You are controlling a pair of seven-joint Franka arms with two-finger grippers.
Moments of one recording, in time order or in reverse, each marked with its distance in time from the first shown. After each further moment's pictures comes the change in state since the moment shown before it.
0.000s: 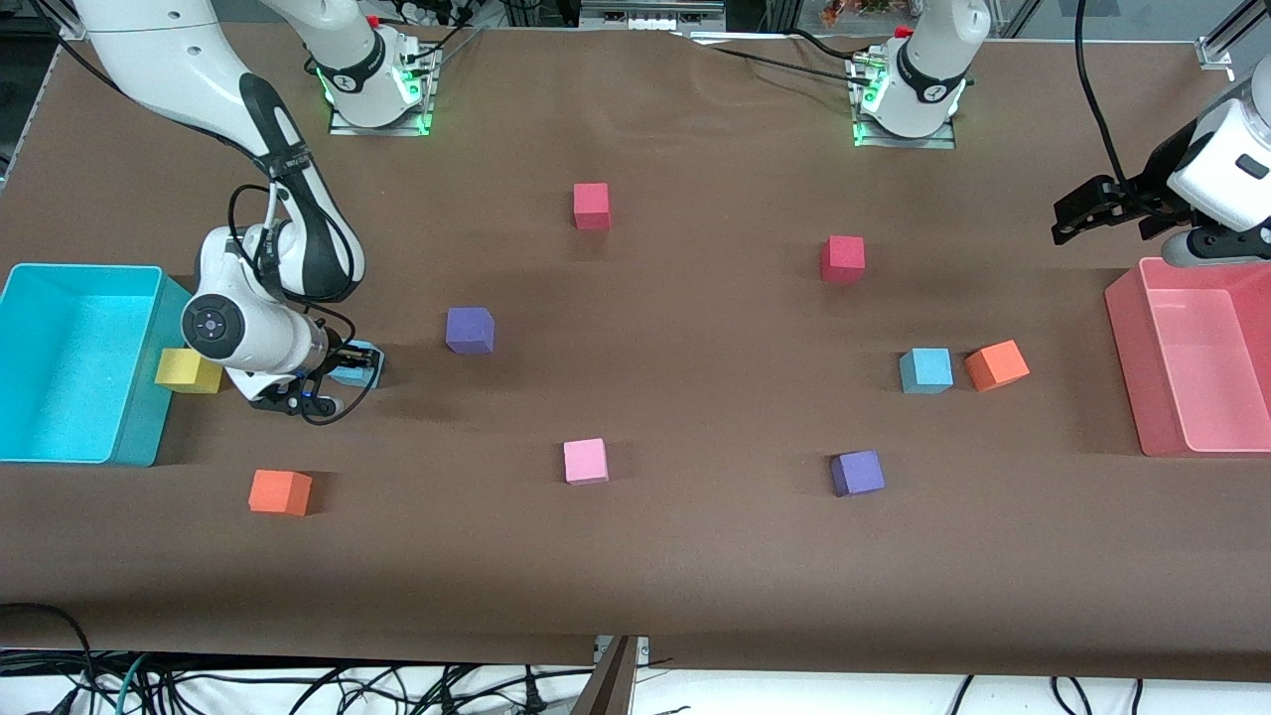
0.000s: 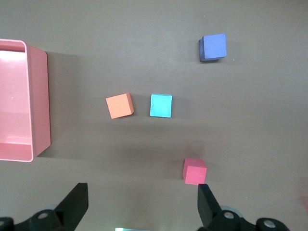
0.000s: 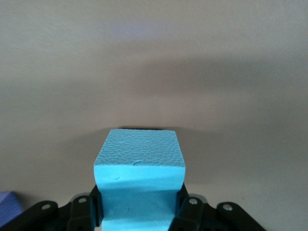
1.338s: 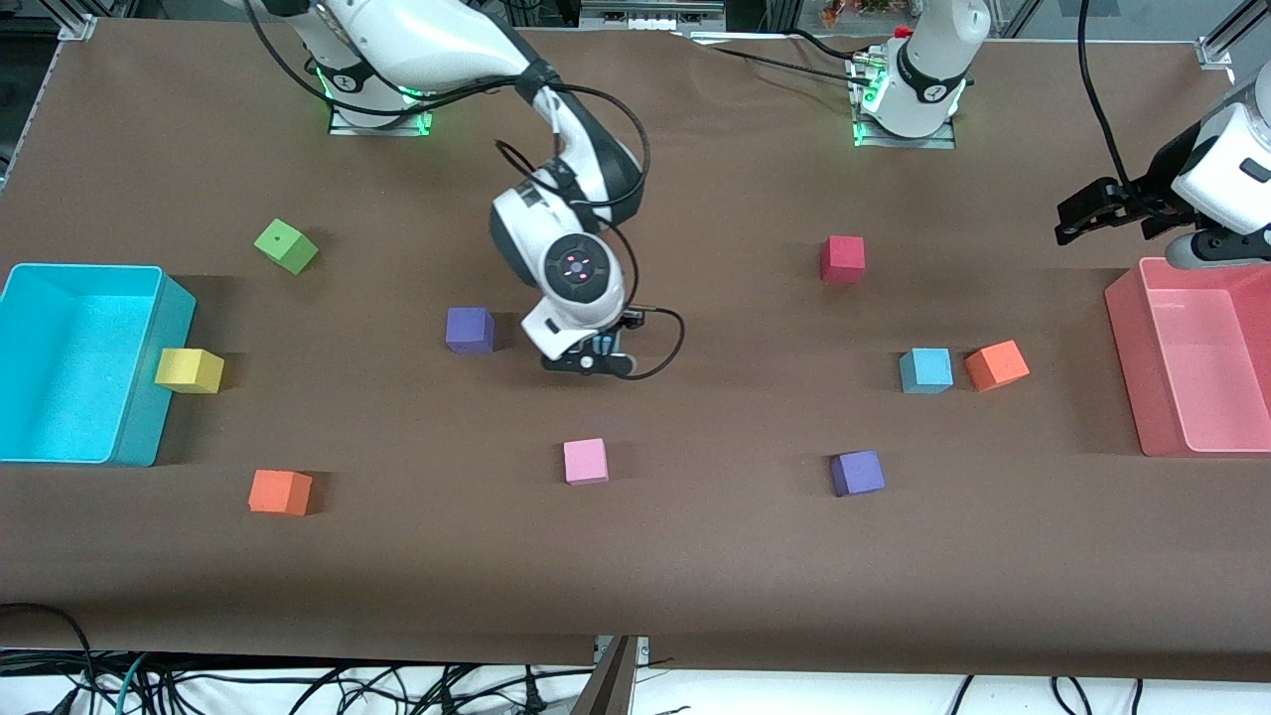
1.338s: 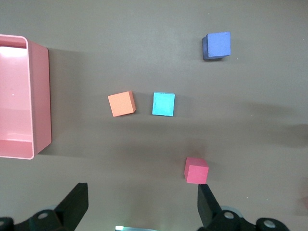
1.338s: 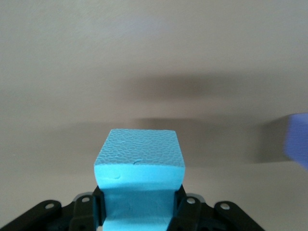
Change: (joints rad) left arm 0.000 -0.001 0.011 -0.013 0.000 0.000 0.000; right arm 0.580 0.300 0.017 0.610 0.129 -0.261 0.524
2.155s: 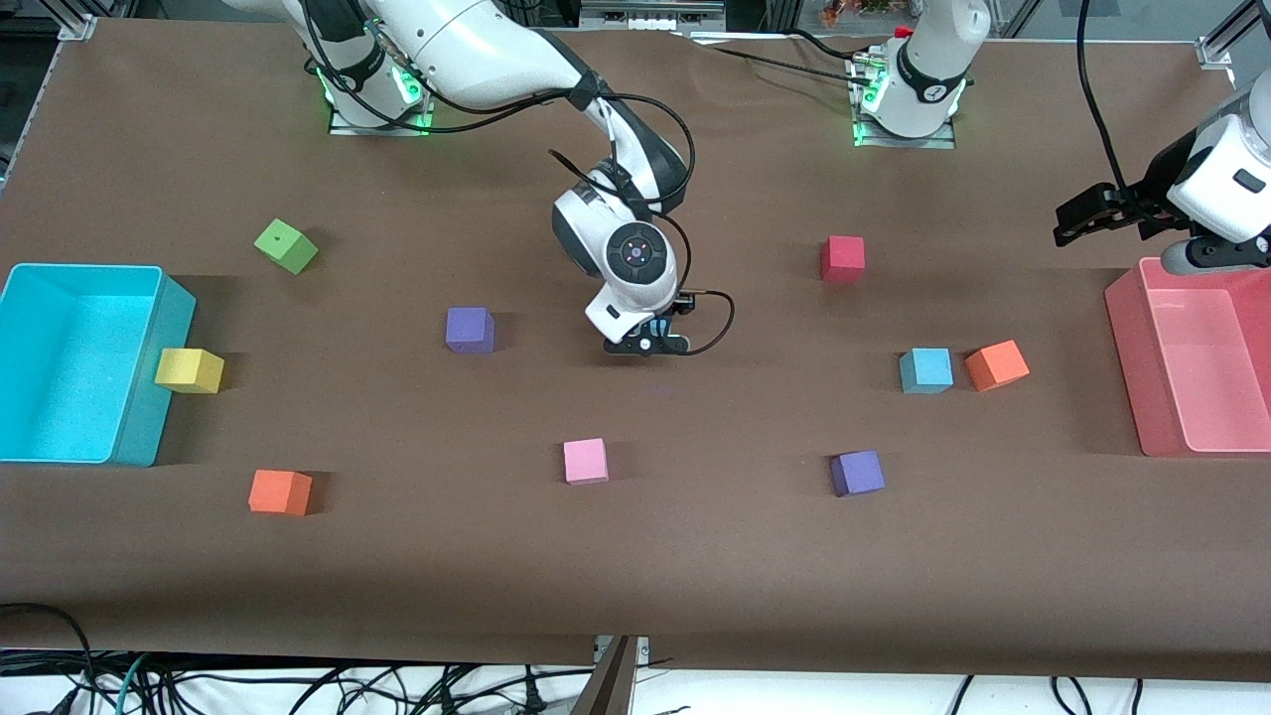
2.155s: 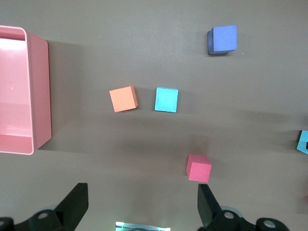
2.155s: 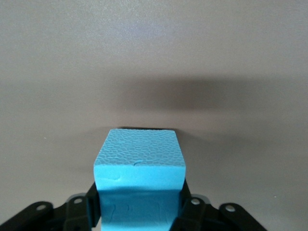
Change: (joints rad) left arm 0.002 0.000 0.008 -0.023 0.000 0.000 0.000; right arm 0.055 0.091 0.041 0.016 0.038 0.140 0.011
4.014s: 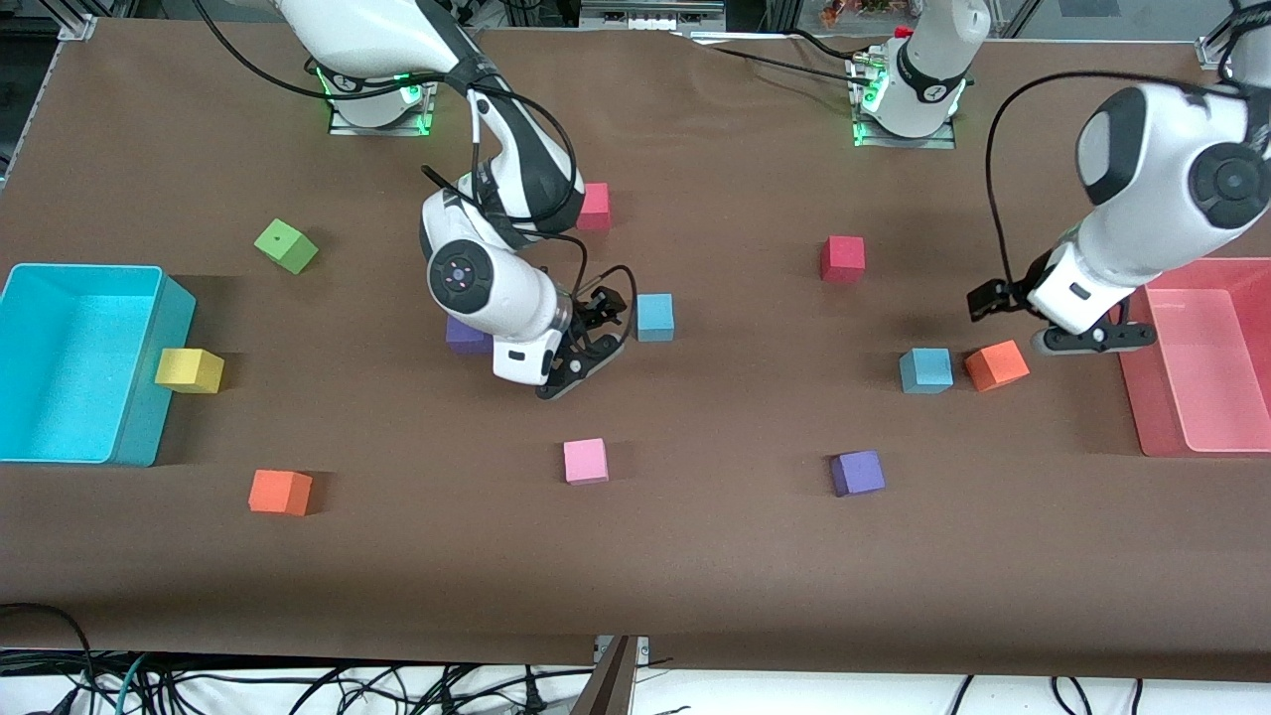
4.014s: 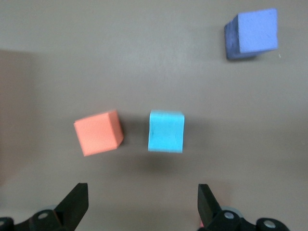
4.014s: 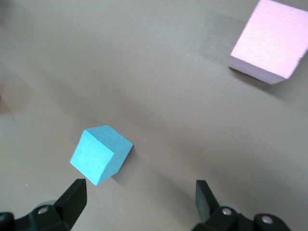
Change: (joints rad) left arm 0.000 0.086 -0.003 -0.488 0.002 0.673 0.029; right arm -0.187 -0.293 -0.029 -0.321 0.257 0.153 -1.019
